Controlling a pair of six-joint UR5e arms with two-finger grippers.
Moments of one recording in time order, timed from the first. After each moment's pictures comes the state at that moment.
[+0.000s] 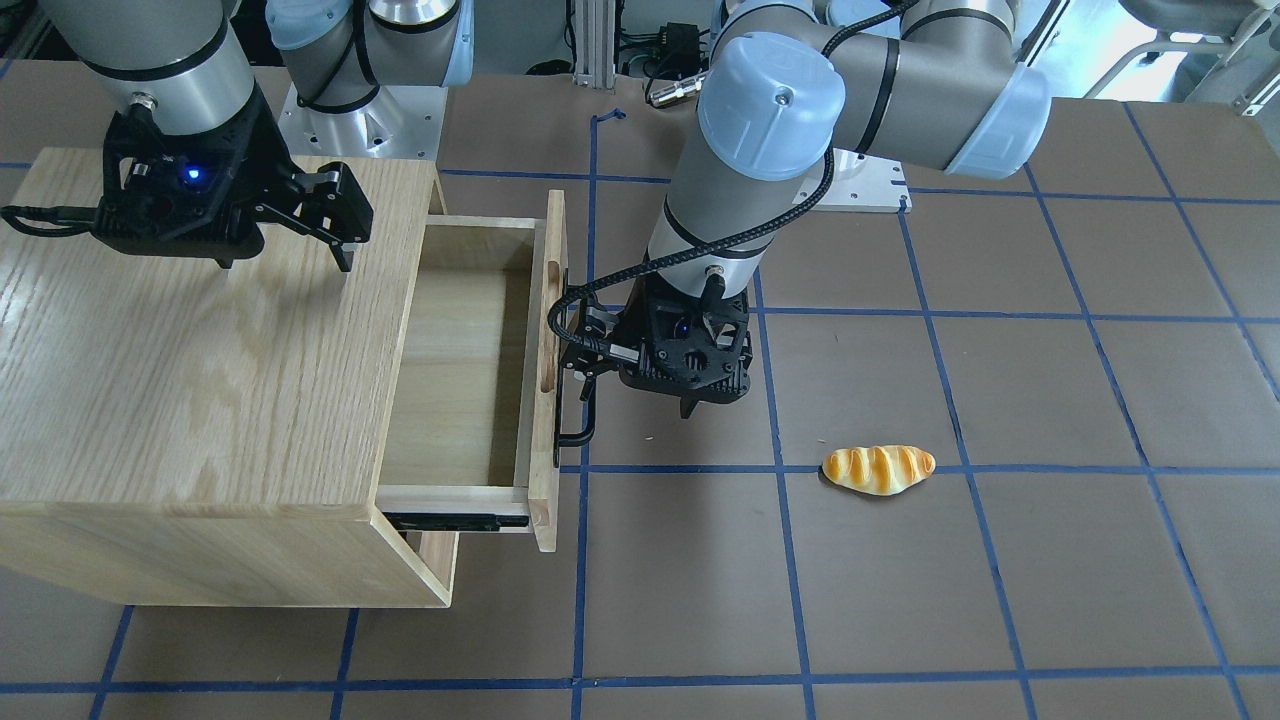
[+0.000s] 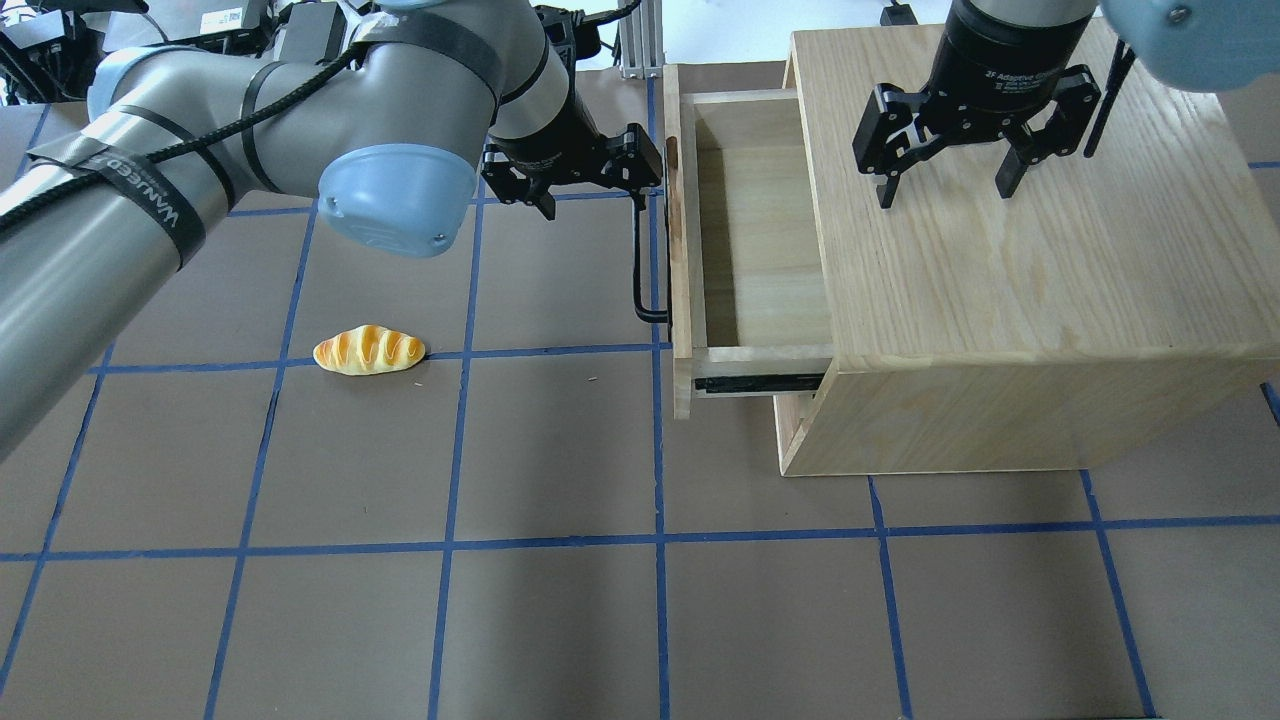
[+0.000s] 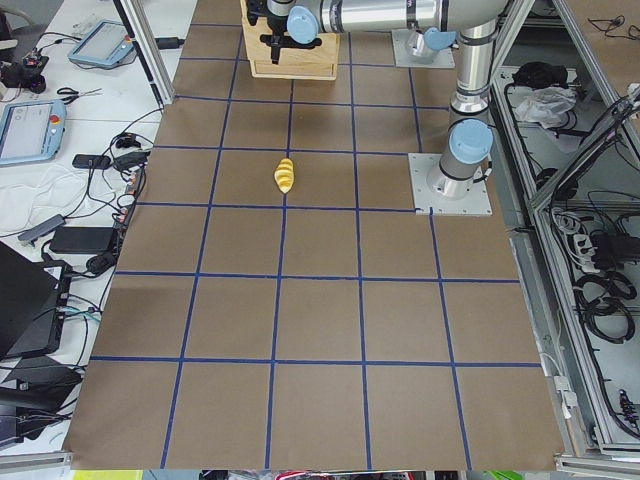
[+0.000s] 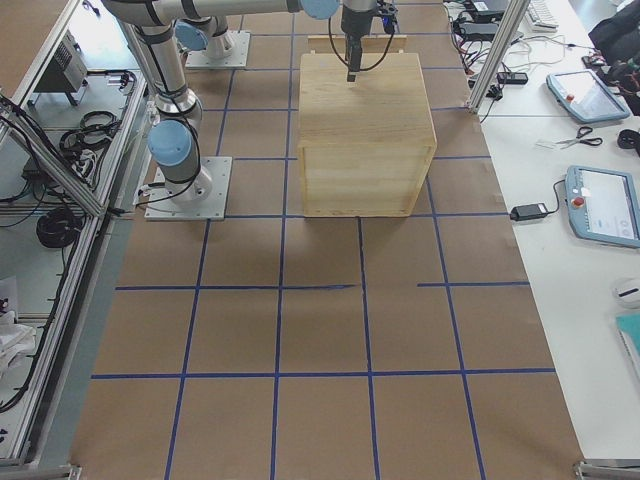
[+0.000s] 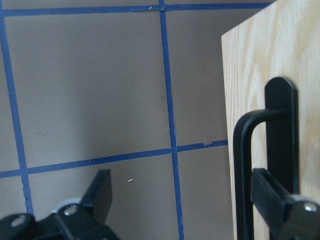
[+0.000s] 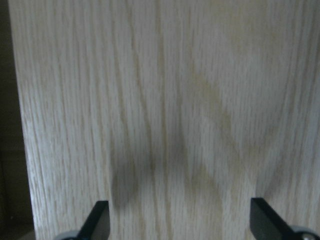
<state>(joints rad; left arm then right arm) -1.82 -1.85 -1.53 -1.13 1.40 -0.21 1.60 -1.49 1.43 -1.47 -1.61 0.02</state>
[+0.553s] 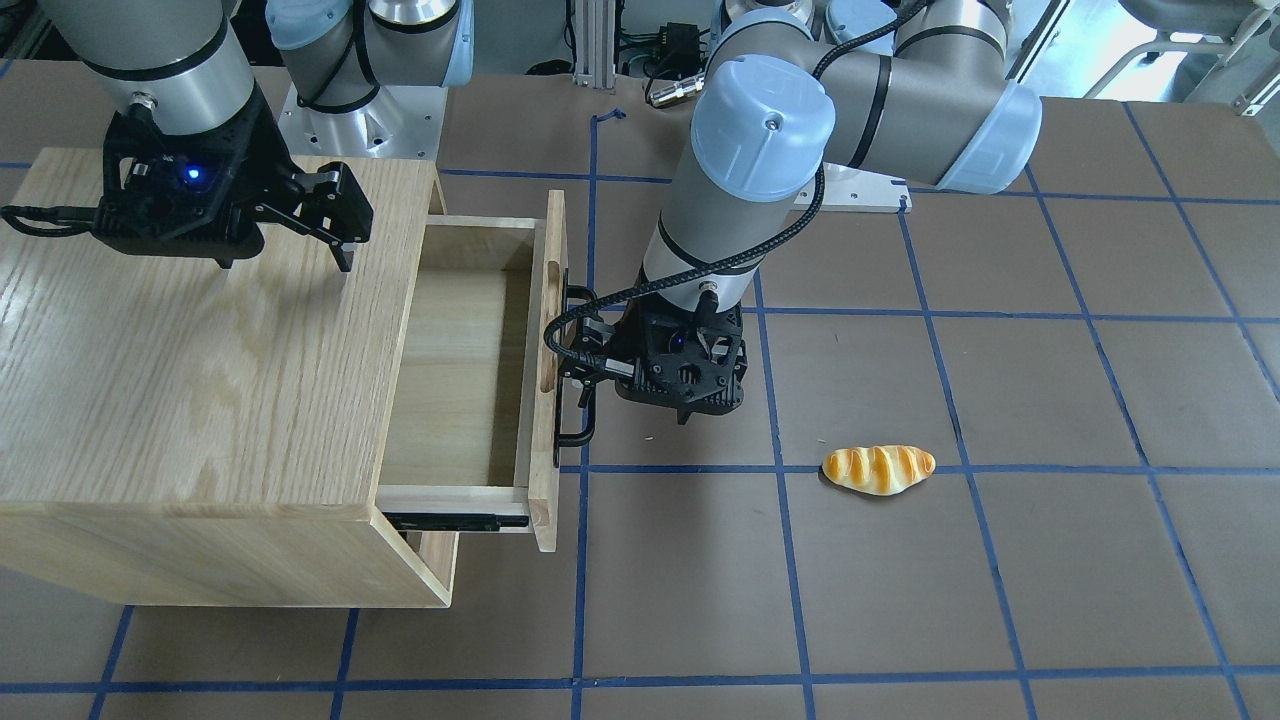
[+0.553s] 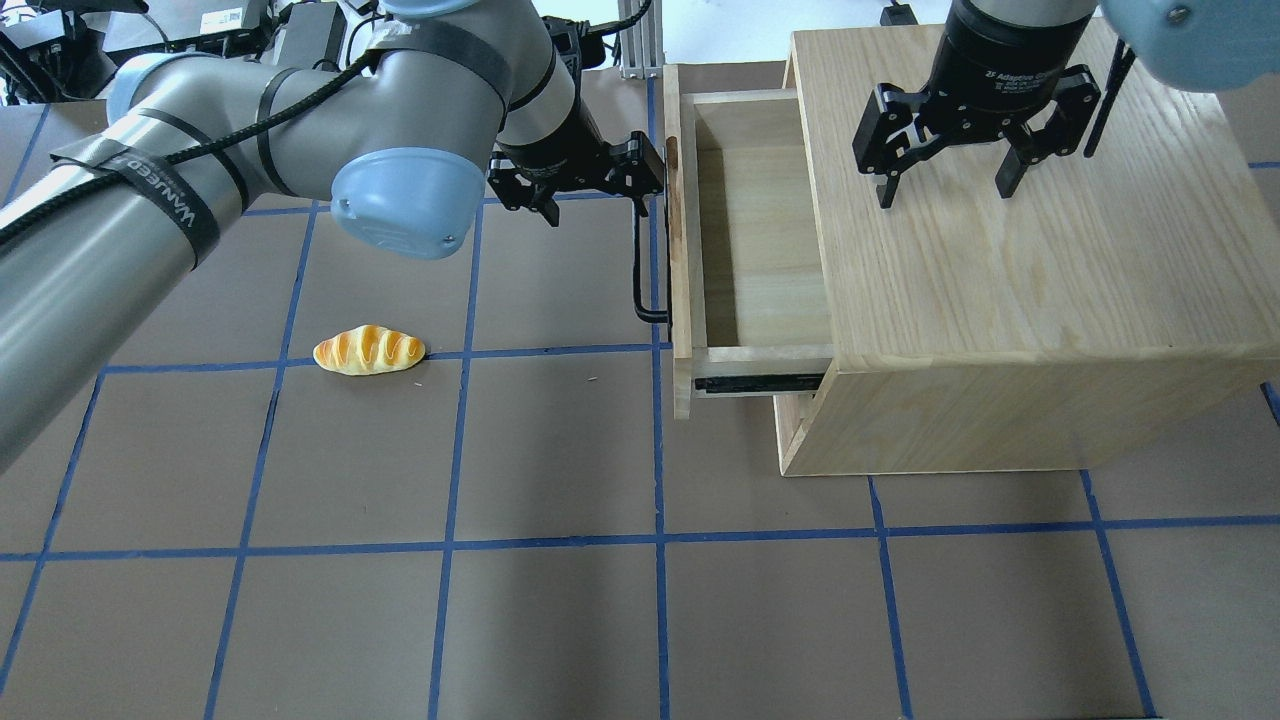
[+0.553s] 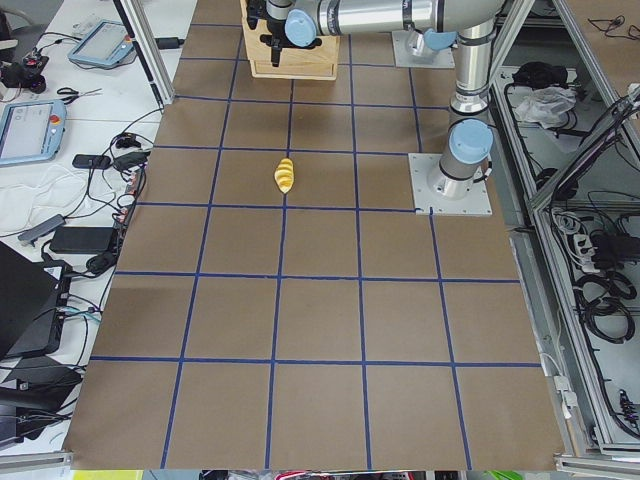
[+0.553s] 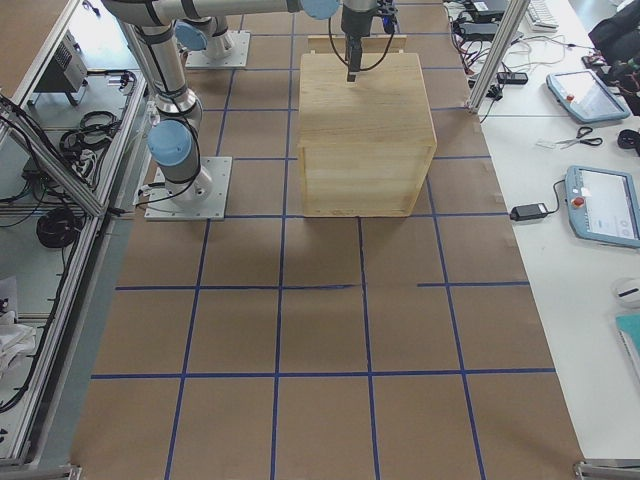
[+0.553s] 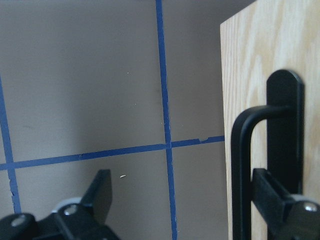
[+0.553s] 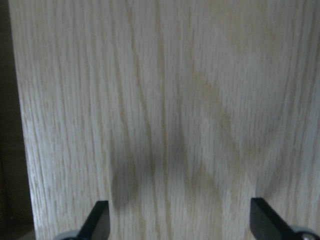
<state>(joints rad) -1.82 -1.87 -1.53 -1.13 1.41 -0.20 1.60 -1.49 1.43 -1.47 -1.61 0.02</state>
